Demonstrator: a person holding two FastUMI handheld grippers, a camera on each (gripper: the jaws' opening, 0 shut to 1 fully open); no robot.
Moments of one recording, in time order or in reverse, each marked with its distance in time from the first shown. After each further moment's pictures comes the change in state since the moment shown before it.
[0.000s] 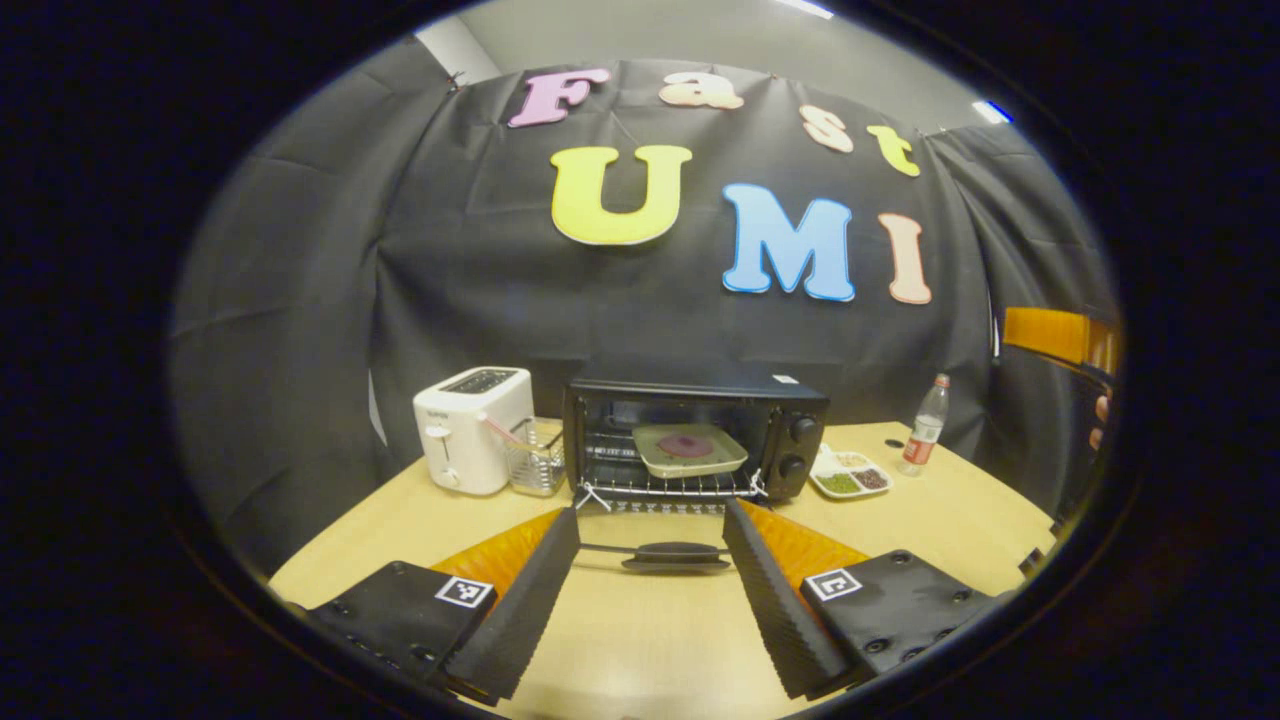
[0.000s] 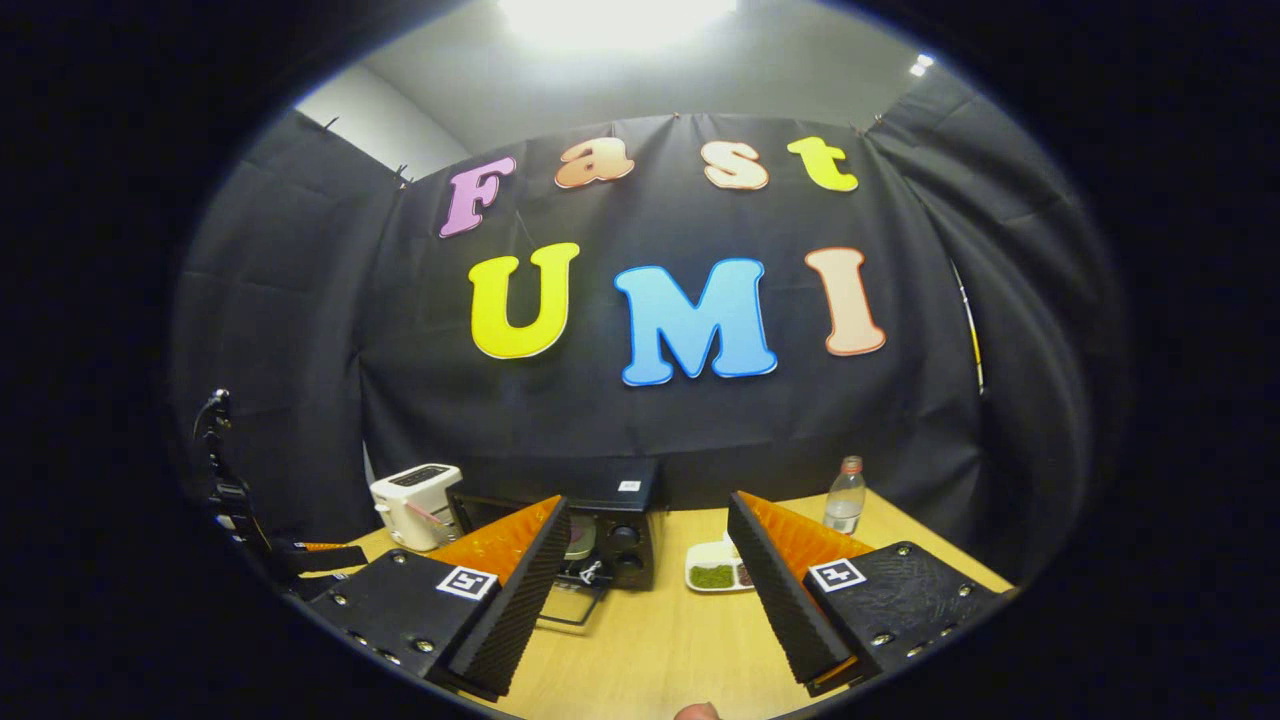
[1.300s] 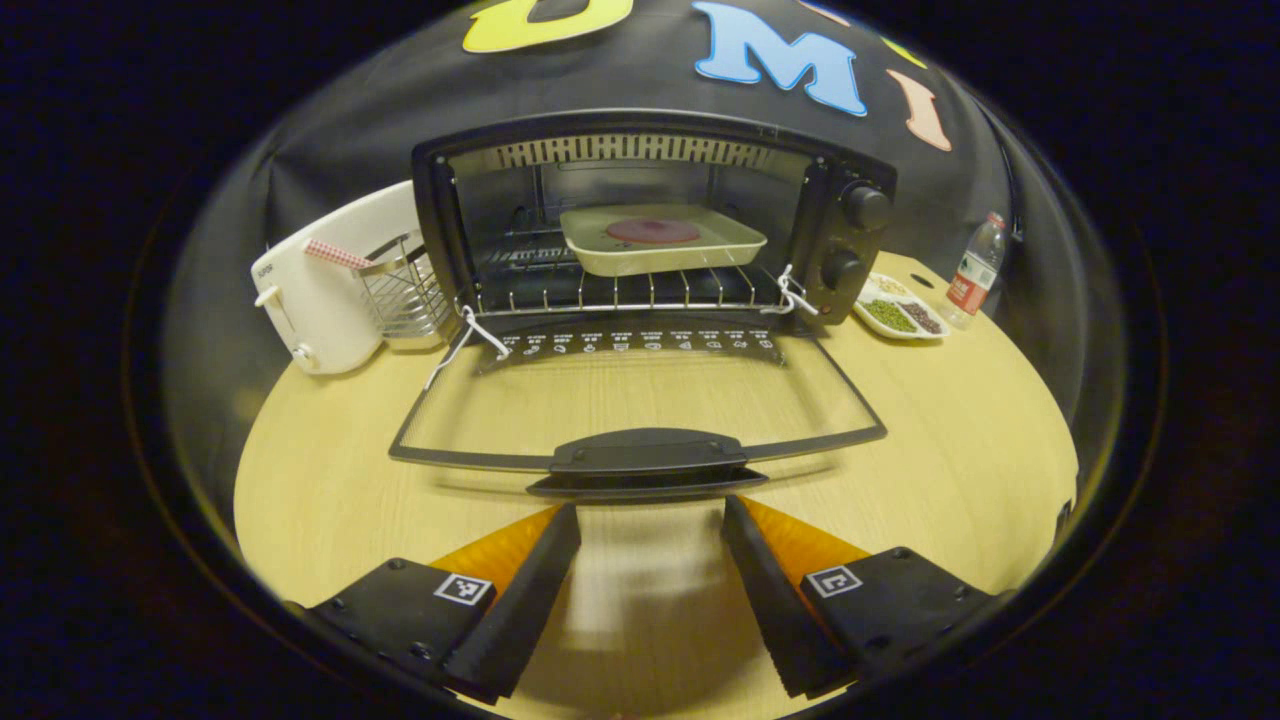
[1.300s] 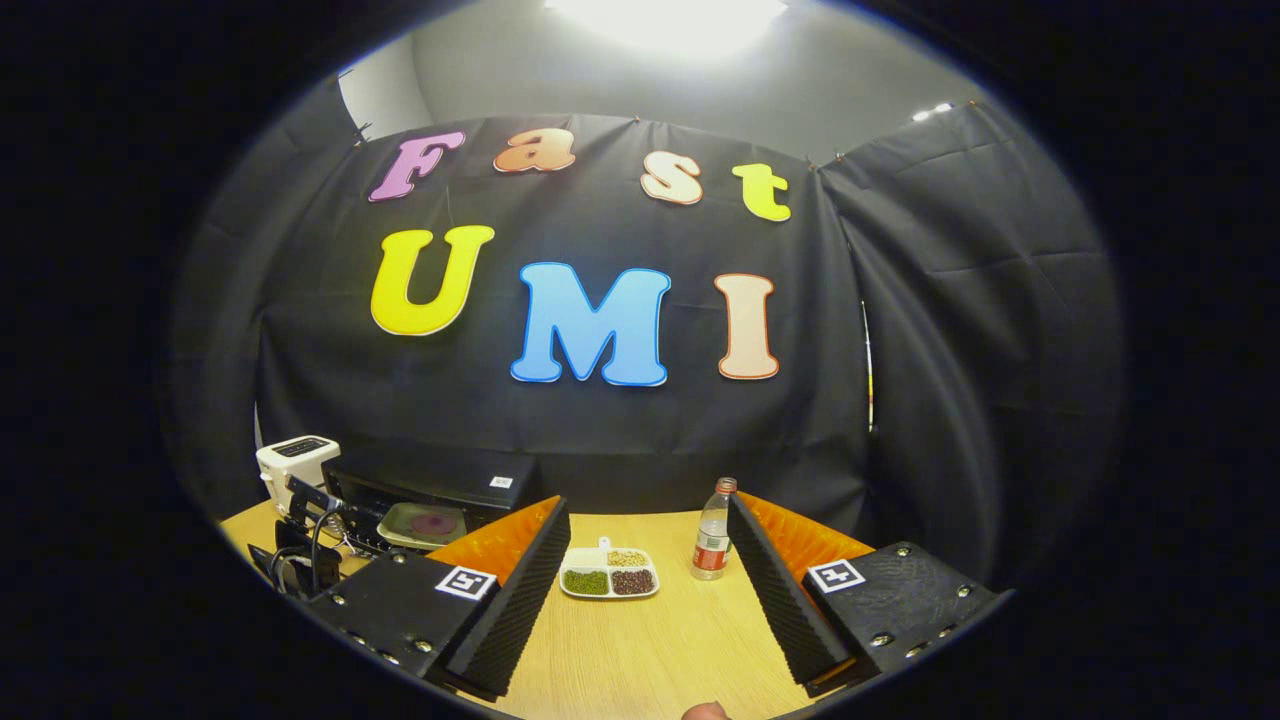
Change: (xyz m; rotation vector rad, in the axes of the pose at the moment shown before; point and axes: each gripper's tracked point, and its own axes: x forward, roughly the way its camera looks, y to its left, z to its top) left arm 0.128 -0.019 -0.151 0.082 0.540 -0.066; right arm 0.004 -0.061 -0.012 -0.097 0.028 -0.300
